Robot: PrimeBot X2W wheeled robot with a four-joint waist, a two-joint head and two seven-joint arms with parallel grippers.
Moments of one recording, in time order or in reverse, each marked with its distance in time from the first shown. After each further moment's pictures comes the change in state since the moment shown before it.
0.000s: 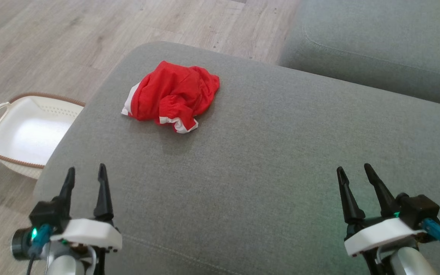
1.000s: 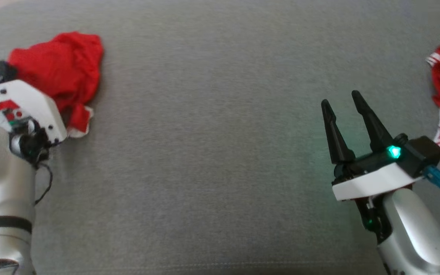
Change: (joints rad) left arm -0.769 0.196 0.017 0.677 -0.189 -0.094 0.775; right arm -0.215 -0.037 0.107 -0.139 0.018 0.000 0.000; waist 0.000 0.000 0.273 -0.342
